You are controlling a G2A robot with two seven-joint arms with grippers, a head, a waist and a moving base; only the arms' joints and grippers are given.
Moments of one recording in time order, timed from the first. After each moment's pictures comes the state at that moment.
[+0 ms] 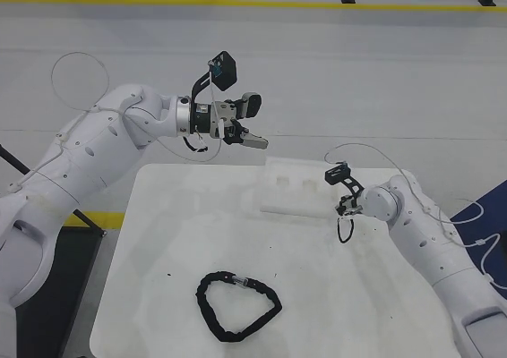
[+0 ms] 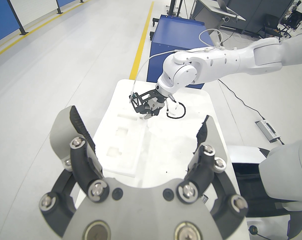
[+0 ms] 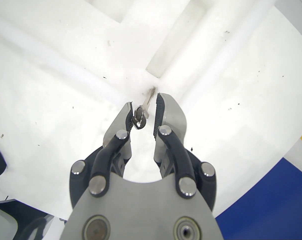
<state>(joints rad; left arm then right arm) 0.07 -0.97 -0.17 -1.02 0.11 -1.01 -0.24 -0.72 -1.22 0.87 -0.97 -0.89 -0.22 1.00</state>
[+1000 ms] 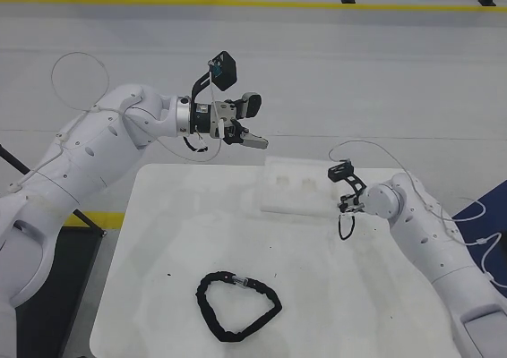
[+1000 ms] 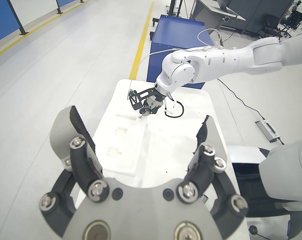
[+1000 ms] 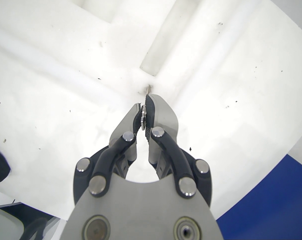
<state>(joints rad) 0.07 -0.97 -0.17 -1.02 0.11 -1.01 -0.24 -0.71 -1.23 0.89 -0.95 -0.88 -0.21 1.00</state>
